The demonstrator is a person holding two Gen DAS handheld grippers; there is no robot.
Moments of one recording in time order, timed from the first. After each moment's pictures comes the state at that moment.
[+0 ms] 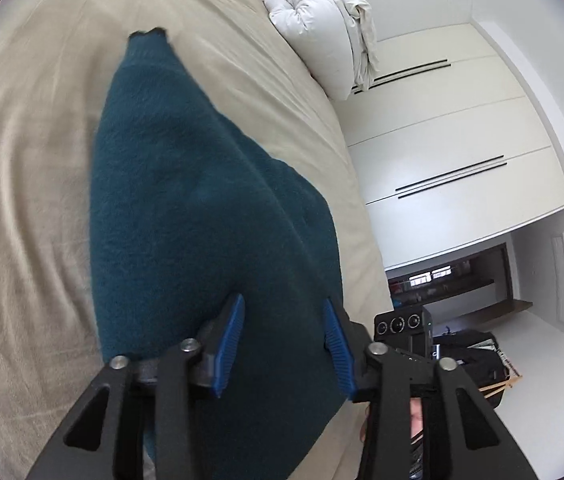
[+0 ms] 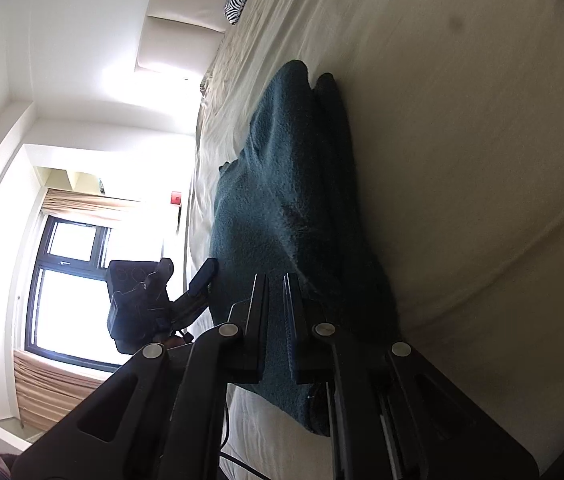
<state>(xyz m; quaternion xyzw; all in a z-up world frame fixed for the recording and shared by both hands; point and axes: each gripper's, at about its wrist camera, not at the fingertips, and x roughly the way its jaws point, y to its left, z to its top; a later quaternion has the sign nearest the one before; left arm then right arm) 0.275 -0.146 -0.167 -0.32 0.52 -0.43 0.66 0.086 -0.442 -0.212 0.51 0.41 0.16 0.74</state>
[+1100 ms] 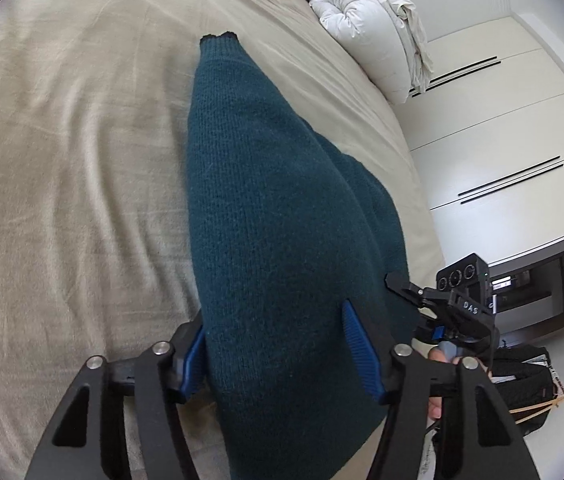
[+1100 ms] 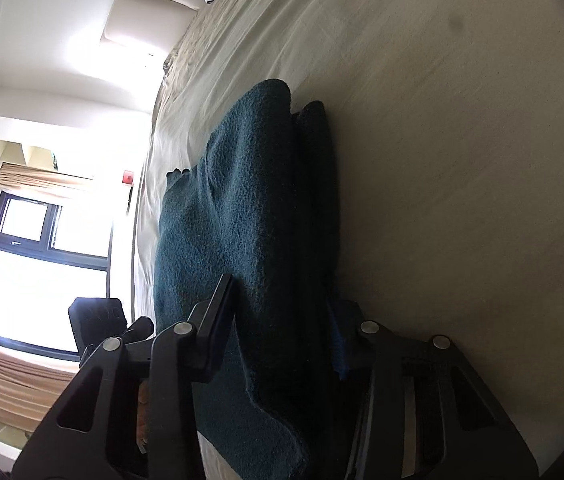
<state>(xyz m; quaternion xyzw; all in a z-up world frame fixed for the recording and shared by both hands) 0.252 -0.152 -0.159 -0.23 0.55 -0.33 0.73 0.156 -0.446 -0.199 0.45 0.47 0.12 0.75</state>
